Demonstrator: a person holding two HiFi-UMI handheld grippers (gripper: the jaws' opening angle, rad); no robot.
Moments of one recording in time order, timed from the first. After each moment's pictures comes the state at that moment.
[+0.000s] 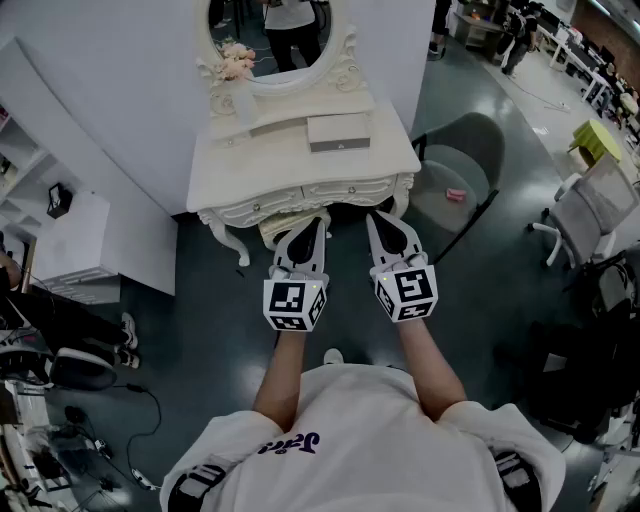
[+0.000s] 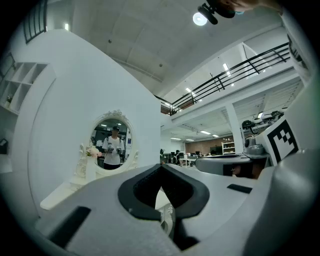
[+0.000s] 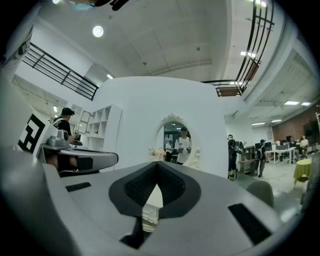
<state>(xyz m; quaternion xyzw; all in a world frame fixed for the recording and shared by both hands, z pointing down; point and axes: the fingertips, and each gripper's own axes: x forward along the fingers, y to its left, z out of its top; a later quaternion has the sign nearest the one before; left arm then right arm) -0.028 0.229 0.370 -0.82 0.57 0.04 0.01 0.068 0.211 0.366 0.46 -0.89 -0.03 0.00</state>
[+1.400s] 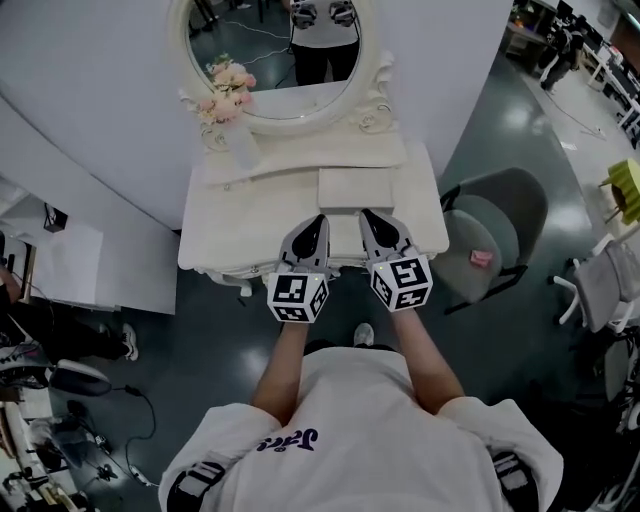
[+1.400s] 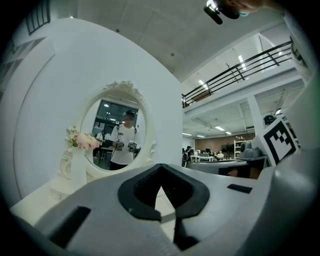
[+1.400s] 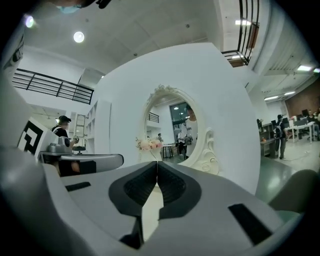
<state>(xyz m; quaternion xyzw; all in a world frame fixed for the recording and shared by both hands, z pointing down) -0.079 -0.122 0.412 -0.79 0.61 0.03 -0.04 -0.001 -0.149 0.416 0.39 -0.92 0.06 0.01</state>
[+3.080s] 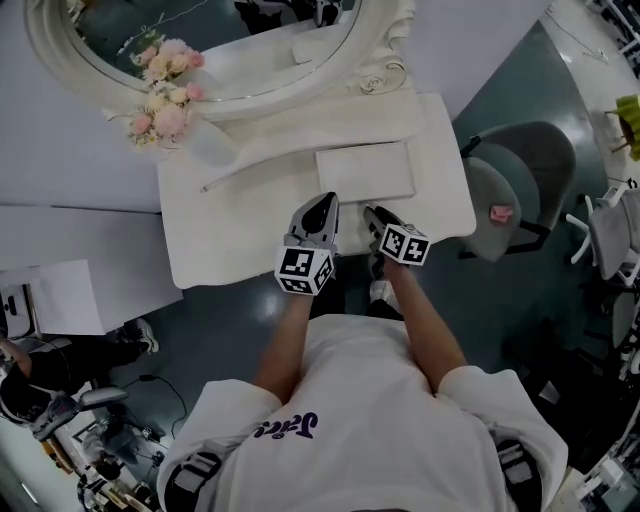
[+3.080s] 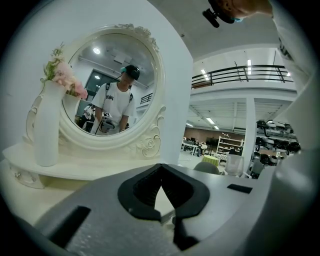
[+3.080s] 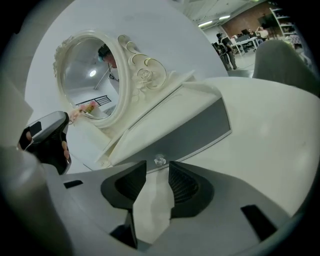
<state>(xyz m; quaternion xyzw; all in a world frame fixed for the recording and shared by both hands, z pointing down) -0.111 -0.285 0.565 -0.84 0.52 -0.02 -0.15 -0.011 -0.279 0.746 0.46 -0.75 0.47 0.08</state>
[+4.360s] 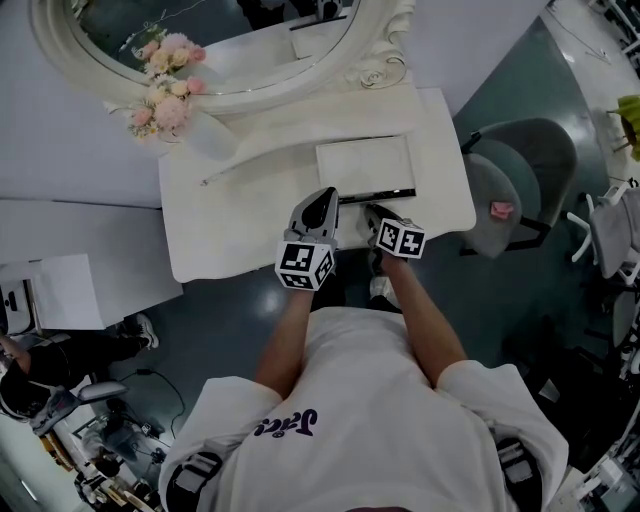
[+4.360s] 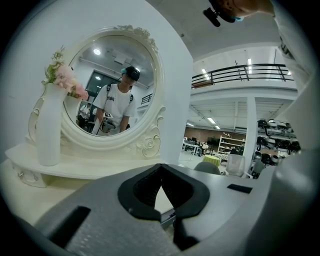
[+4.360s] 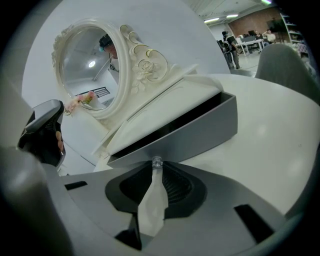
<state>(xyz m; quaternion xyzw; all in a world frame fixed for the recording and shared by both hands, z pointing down) -0.109 -0.280 0.564 -0.84 0.52 -0.02 -0.15 -0.013 -0.268 0.757 0.45 -0.75 0.47 0.13</state>
